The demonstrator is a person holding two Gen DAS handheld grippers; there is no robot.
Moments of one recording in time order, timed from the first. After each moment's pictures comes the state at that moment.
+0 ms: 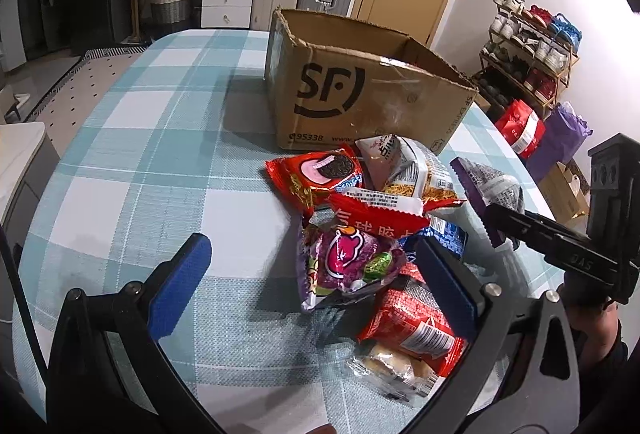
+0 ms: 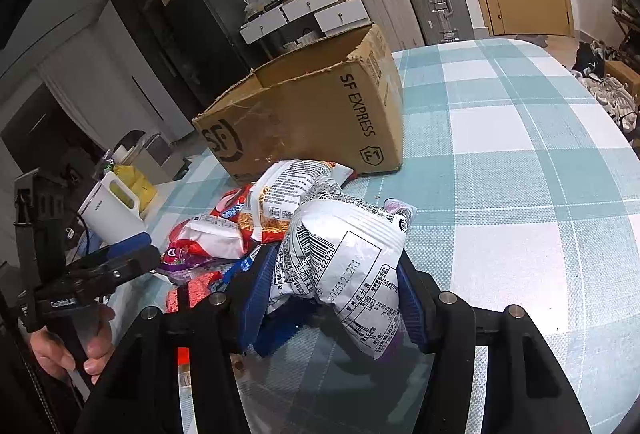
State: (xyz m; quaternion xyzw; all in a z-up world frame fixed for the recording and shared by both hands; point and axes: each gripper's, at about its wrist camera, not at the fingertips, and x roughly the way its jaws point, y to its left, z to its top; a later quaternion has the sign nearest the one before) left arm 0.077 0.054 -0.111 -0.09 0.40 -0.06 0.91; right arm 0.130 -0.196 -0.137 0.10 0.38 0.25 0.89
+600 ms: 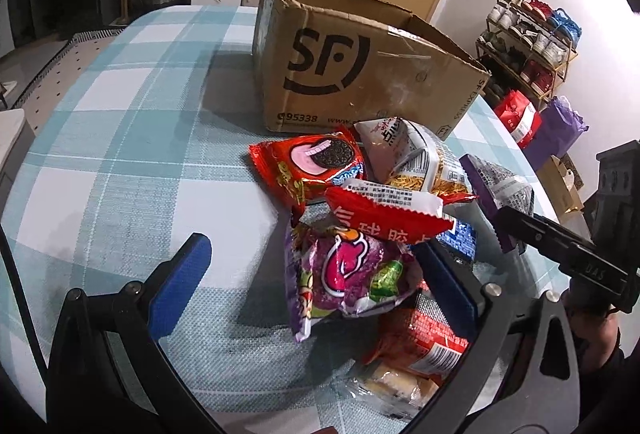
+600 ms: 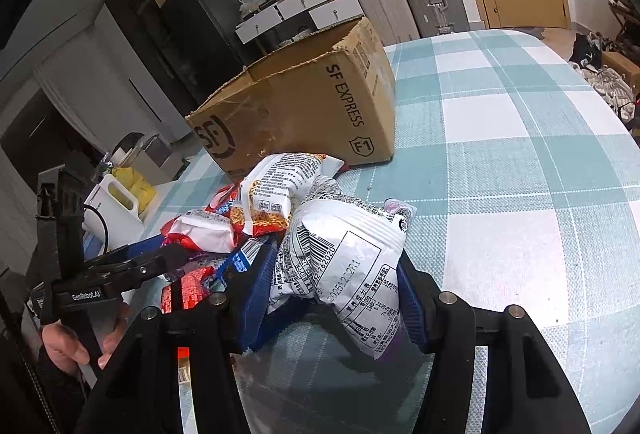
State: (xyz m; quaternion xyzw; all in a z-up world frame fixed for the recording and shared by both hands) left arm 0.107 0.050 -0.138 -0.10 0.43 -0.08 0.89; right arm 0.128 -0.200 -0.143 0.11 0.38 0.24 0.88
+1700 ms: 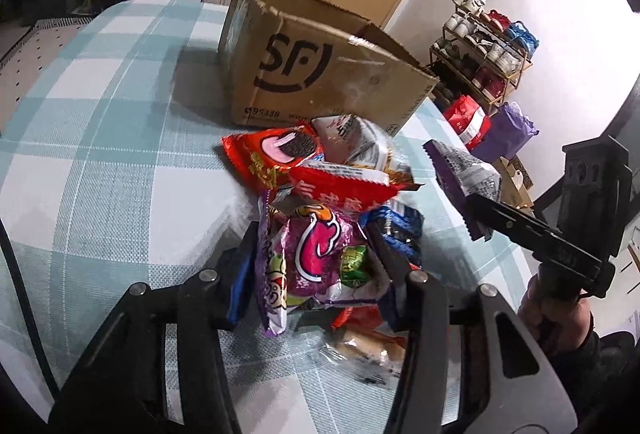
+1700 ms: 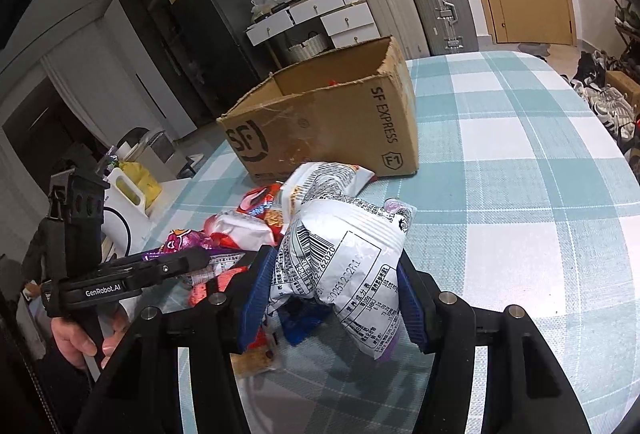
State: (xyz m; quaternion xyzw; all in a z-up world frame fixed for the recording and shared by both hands) left arm 0.093 0.070 -0.131 -0.15 0.41 -0.18 0.88; right arm 0.109 -0.184 -0.119 0.09 0.37 0.25 0.89
